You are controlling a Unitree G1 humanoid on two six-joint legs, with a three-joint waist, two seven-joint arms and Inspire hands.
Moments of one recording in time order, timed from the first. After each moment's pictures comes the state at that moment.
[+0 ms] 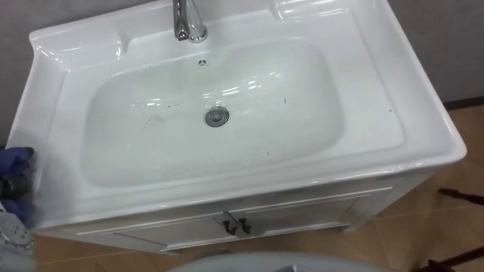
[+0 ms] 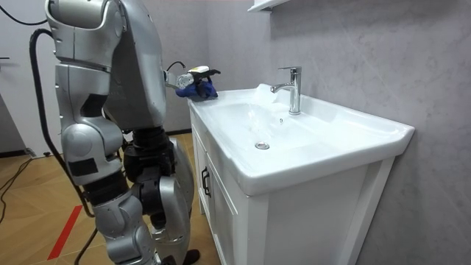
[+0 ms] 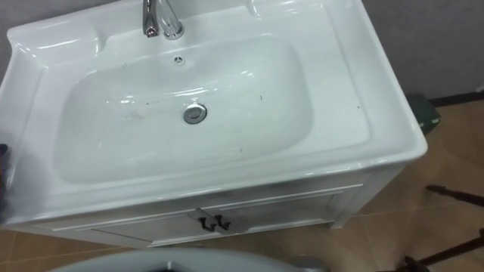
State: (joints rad) left arm 0.22 0.46 0.39 0.51 0.78 0.04 0.52; right arm 0.24 -0.37 -0.22 1.12 0.00 0.02 0.00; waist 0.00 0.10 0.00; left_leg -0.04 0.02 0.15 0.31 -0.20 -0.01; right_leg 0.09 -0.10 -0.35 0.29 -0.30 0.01
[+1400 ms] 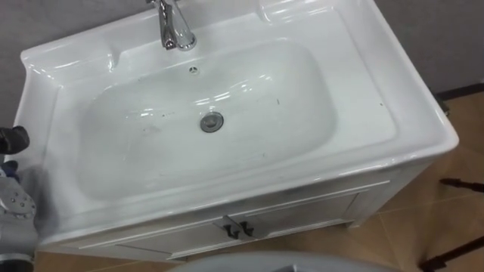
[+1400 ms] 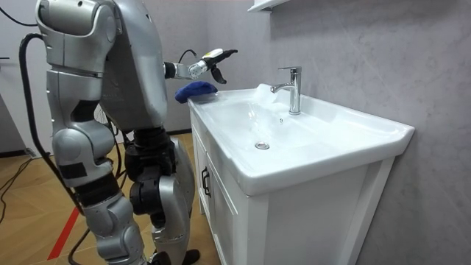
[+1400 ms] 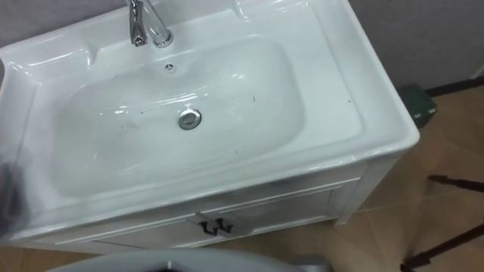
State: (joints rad) left arm 0.16 0.46 0.39 0.33 0.78 0.01 0.53; right arm 0.28 -0.34 -0.22 1.09 0.03 0.02 -0.01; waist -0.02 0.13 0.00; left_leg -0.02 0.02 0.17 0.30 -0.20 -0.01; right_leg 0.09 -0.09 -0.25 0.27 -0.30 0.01
